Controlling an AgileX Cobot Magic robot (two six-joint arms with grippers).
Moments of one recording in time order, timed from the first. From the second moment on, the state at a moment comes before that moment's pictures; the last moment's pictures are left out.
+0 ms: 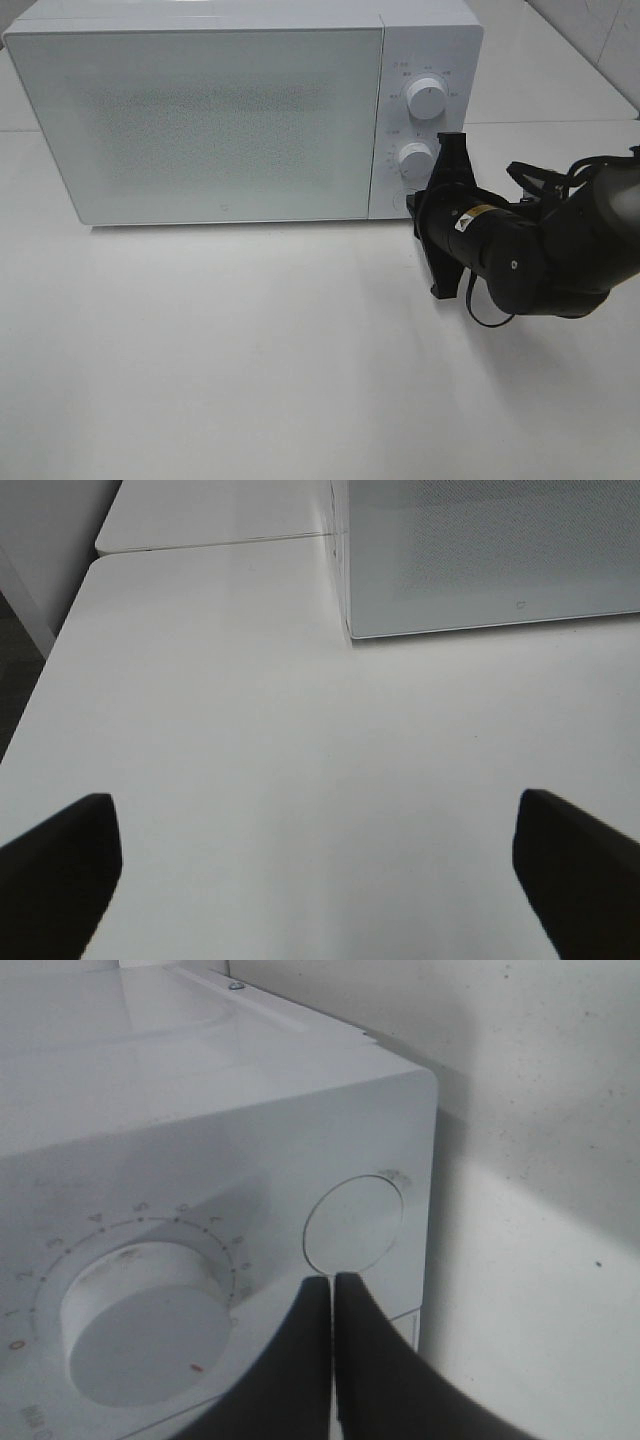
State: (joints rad) left arm 0.02 0.00 -0.50 -0.05 1.05 0.13; right arm 0.51 2.02 -0.71 0.39 -0.88 1.46
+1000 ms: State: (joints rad) left arm 0.02 0.00 -0.50 -0.05 1.05 0.13; right arm 0.47 2.09 -0.85 0.44 -0.78 1.43
